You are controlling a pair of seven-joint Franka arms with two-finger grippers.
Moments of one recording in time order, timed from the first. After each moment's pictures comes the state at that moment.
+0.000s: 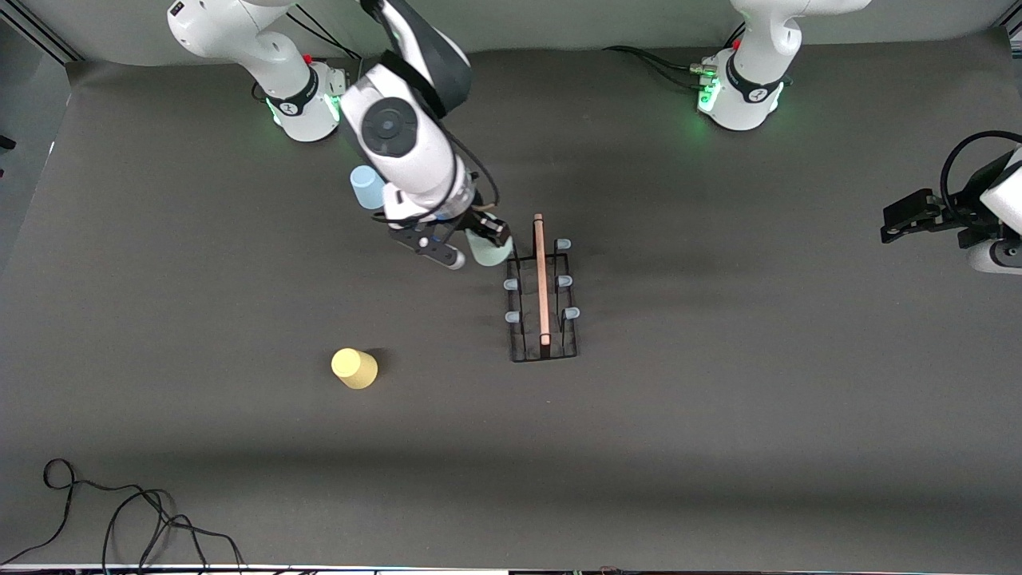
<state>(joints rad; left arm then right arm) -0.04 0.08 0.02 -1.49 0.00 1.51 0.08 0.76 0.31 -0.02 -1.81 0.24 2.19 1.17</state>
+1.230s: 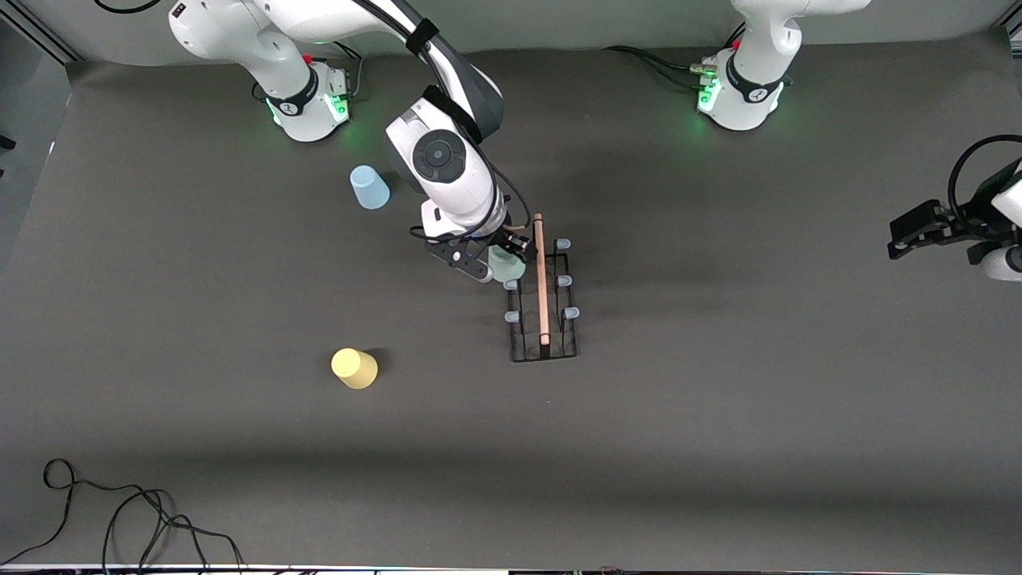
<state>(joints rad) -0.04 0.09 0.02 -1.49 0.00 1.61 0.08 0.80 0.43 -0.03 -1.77 0.24 2.27 1.22</state>
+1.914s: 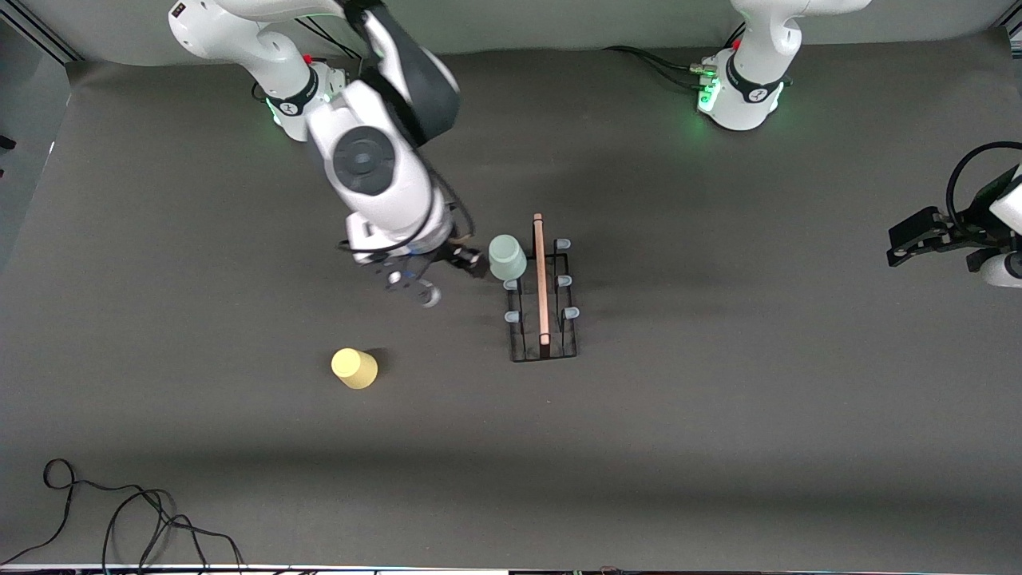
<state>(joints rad) -0.04 0.09 0.02 -1.49 0.00 1.62 0.08 0.79 0.40 -0.25 -1.51 0.22 1.85 0.98</state>
